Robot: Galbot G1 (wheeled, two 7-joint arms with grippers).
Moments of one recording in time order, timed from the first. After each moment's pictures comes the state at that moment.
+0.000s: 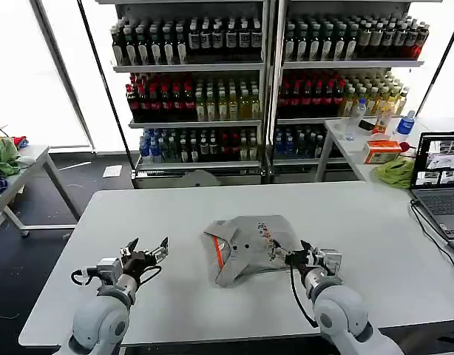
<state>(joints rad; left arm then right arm) 1.22 -1.11 -0.38 -1.98 -0.62 0.51 -0.32 -1.11 1.10 0.21 2.01 0.83 -0.59 0.49</state>
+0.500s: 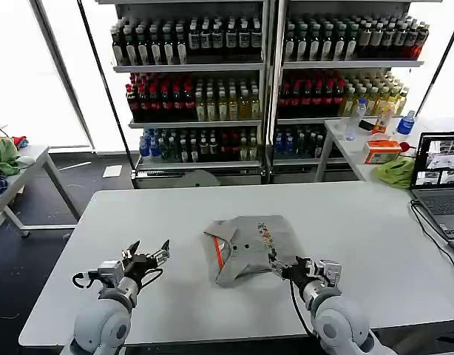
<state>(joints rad) 1.23 -1.12 -0.38 -1.99 -0.61 0.51 -0.32 -1.15 1.09 0.20 2.01 0.95 -0.59 0.52</state>
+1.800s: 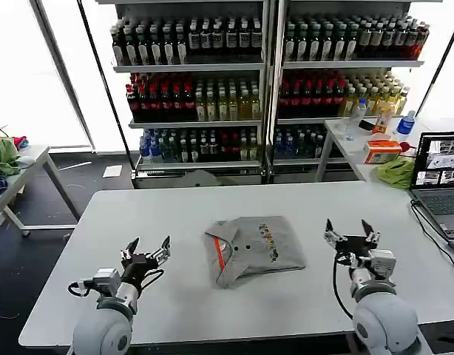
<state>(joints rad) 1.30 -1.19 -0.41 -2.06 -0.53 0.42 -0.28 -1.25 1.10 0.49 2.16 0.48 -0.55 0.47</state>
